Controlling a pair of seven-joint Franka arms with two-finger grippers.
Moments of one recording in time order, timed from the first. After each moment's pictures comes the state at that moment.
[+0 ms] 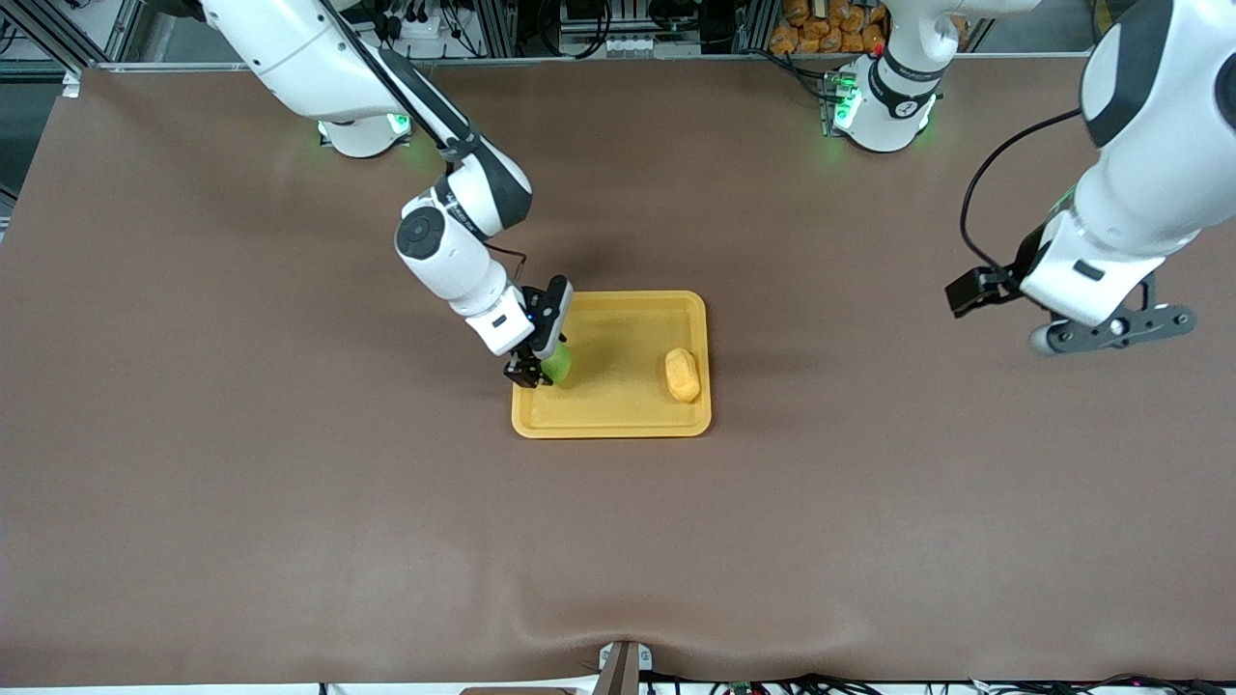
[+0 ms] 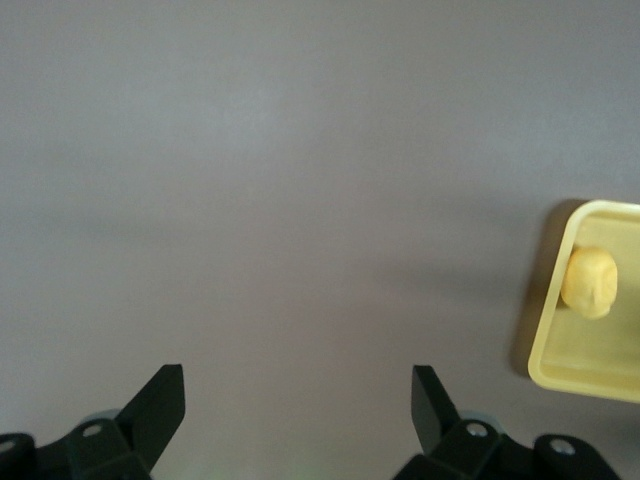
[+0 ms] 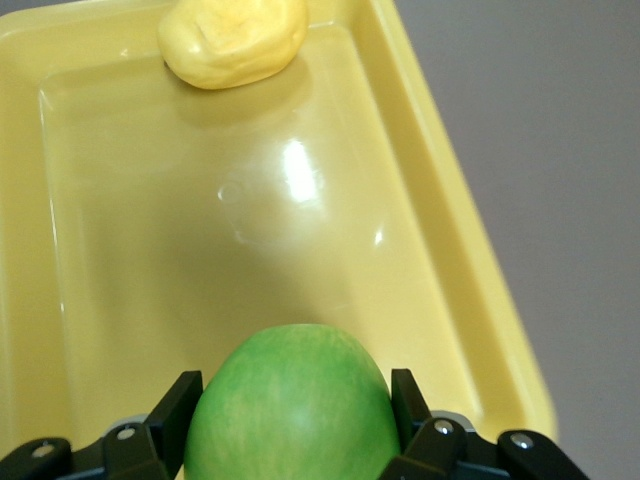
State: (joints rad) left arm -0.14 0.10 -0.06 -1.56 0.11 1.61 -0.34; right arm 0.34 0.52 0.32 -2.07 0.17 2.90 -0.88
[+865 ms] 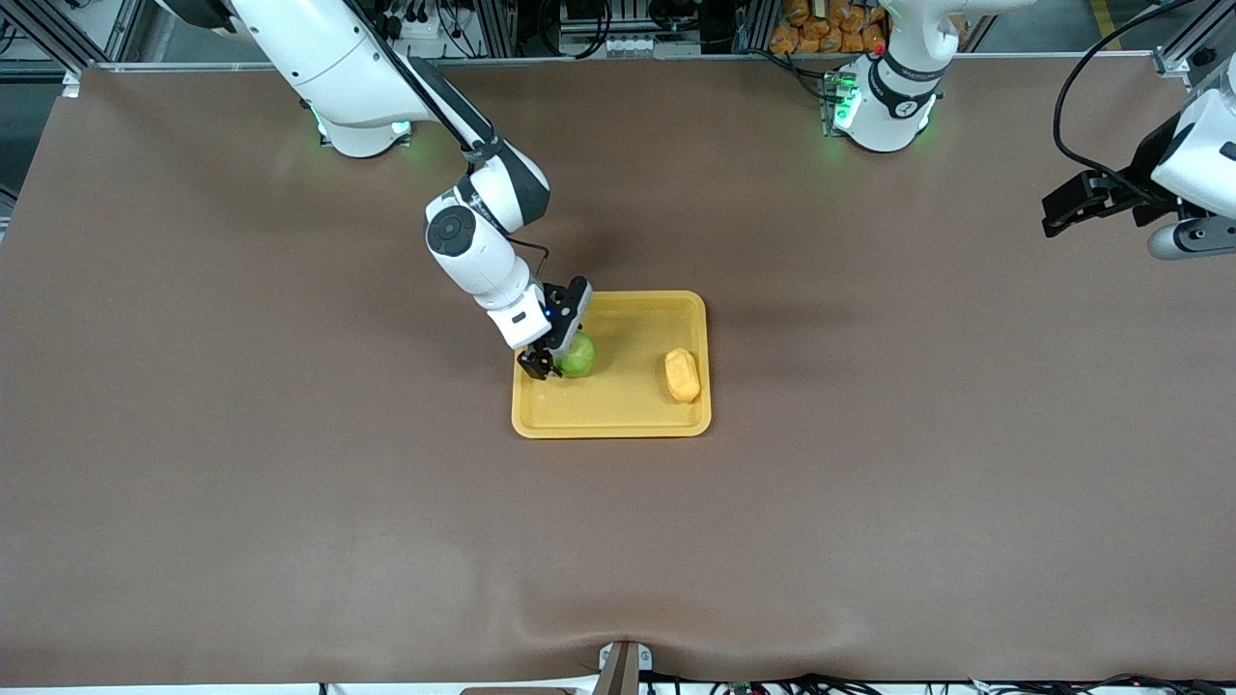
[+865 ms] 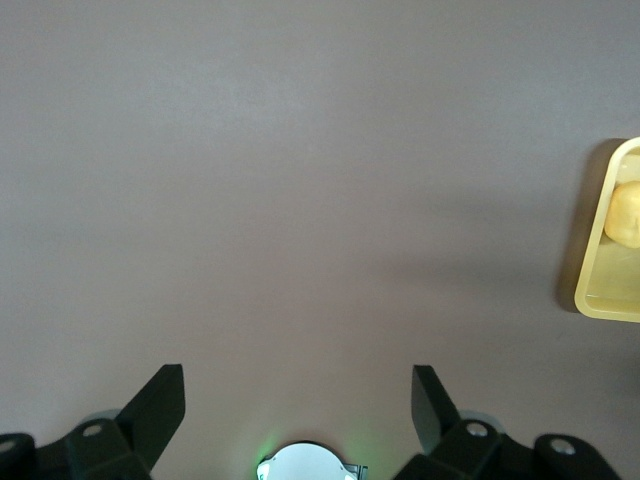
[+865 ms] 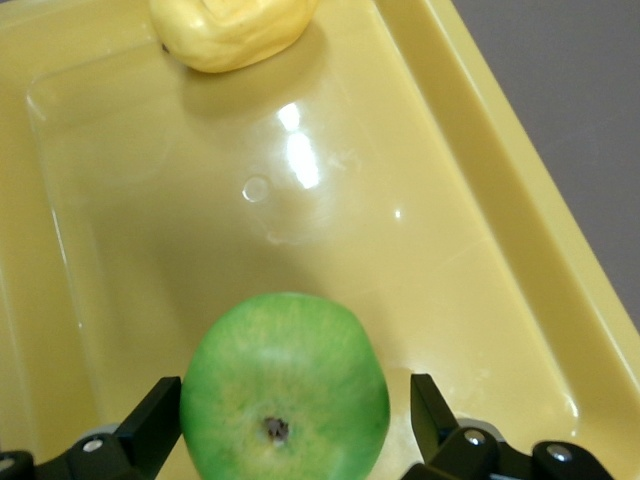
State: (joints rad) left arm -0.03 -0.04 -0.06 -1.58 0.11 1.49 -0.17; right arm 0.41 0.55 0.27 -2.07 0.17 2.91 -0.76
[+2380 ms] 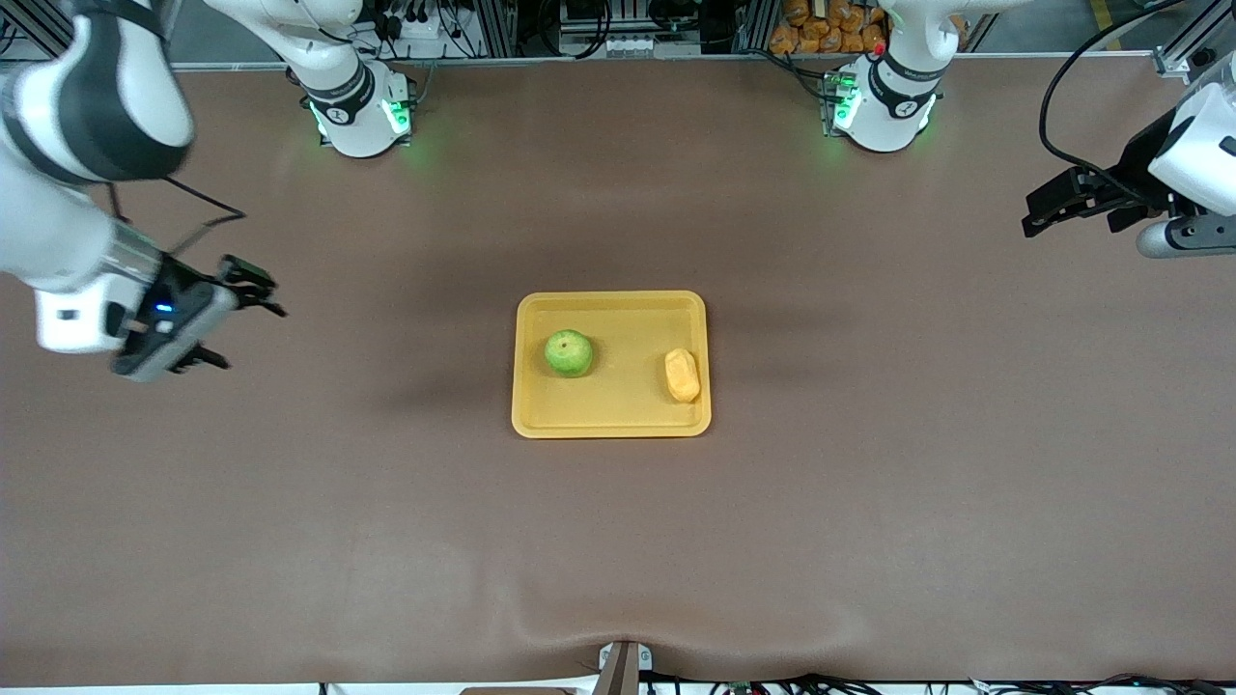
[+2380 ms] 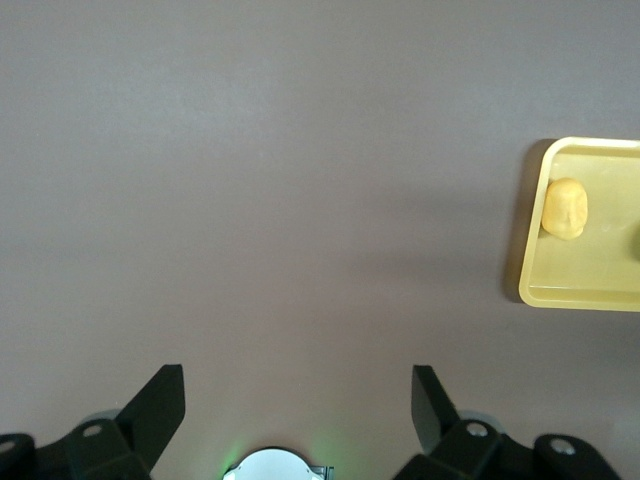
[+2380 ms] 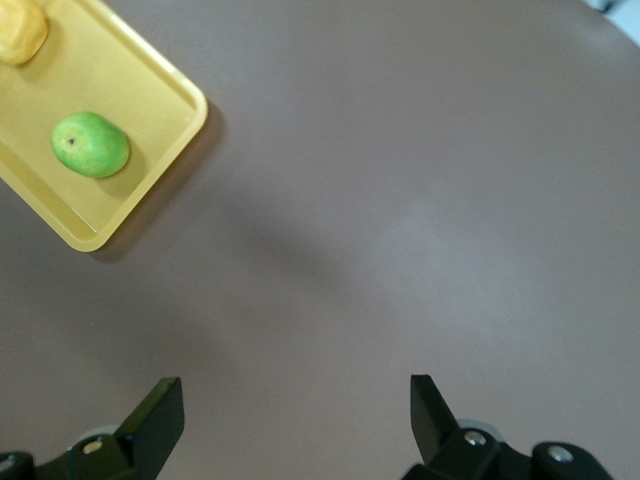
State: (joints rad) left arm 0.03 -0.04 -0.12 -1.57 0.01 1.51 -0.15; right arm -0.15 0.05 0.16 -1.79 0.17 1.87 -0.73
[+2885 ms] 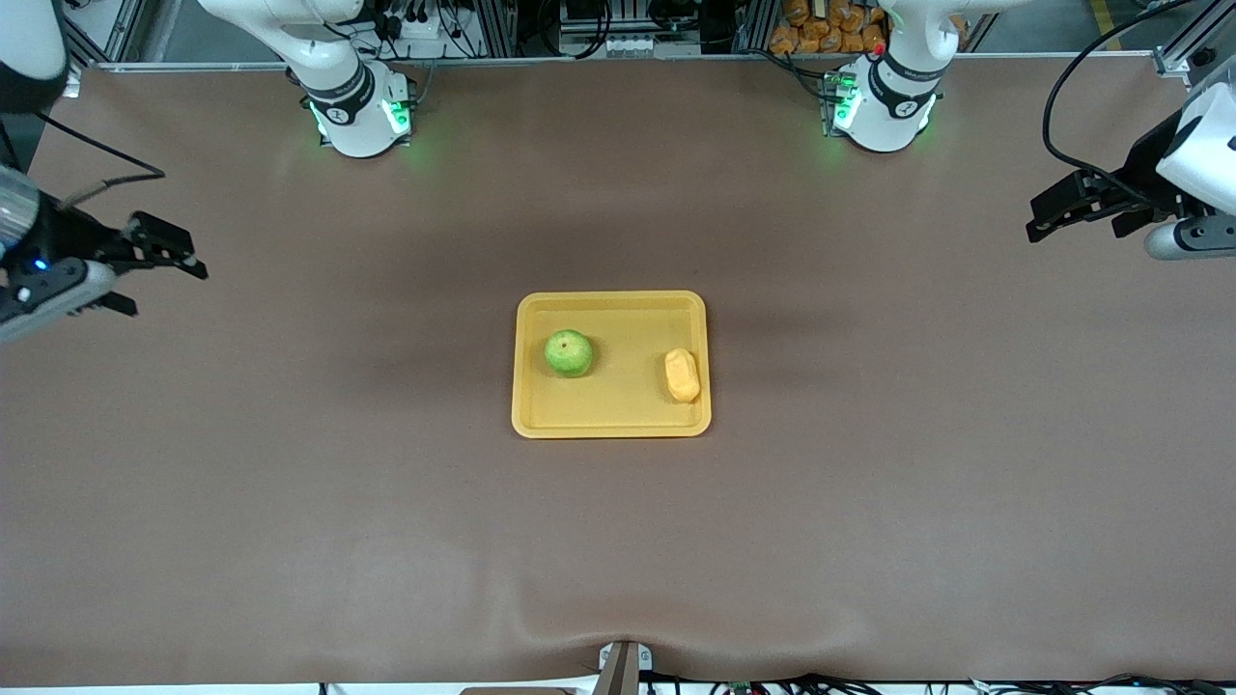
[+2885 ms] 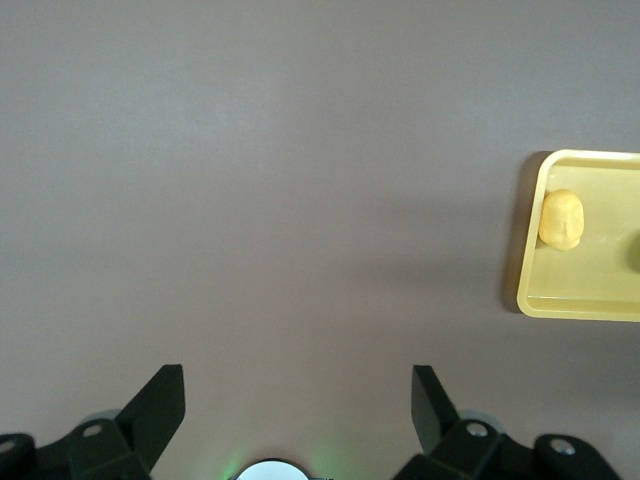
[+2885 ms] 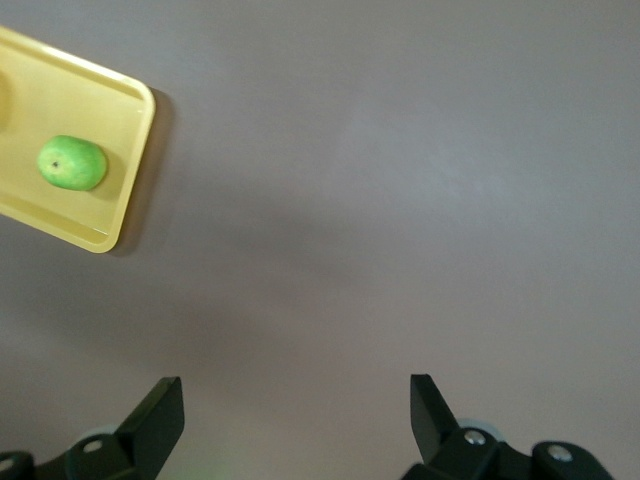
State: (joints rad) left arm 0.03 -0.04 -0.12 -1.57 0.01 1.53 -0.14; right arm -0.03 0.02 -0.02 -1.61 0.10 1.55 -0.39
